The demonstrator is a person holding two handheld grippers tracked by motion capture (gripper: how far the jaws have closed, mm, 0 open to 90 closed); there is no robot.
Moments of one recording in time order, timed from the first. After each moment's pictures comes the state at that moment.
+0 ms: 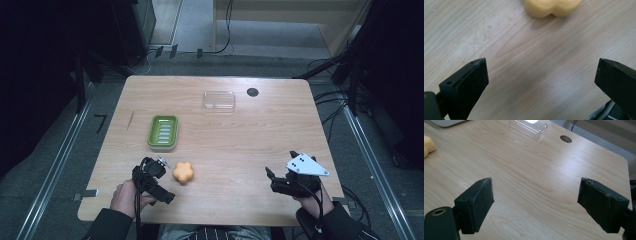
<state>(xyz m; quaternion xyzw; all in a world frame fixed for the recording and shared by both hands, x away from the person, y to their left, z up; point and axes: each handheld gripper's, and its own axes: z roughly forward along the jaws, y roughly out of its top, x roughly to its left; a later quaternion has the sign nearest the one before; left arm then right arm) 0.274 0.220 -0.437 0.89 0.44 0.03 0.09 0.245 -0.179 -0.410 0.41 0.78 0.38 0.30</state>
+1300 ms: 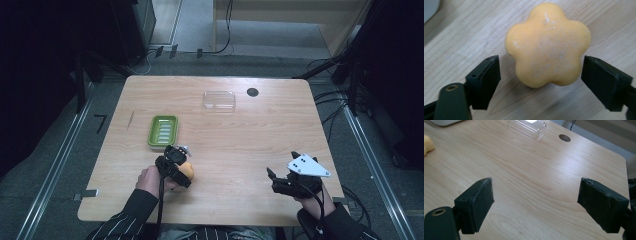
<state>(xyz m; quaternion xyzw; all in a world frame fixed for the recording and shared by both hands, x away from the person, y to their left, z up) 0.318 0.174 -0.450 0.89 0.44 0.04 0.07 0.244 -0.182 -0.411 0.41 0.77 0.37 0.30</state>
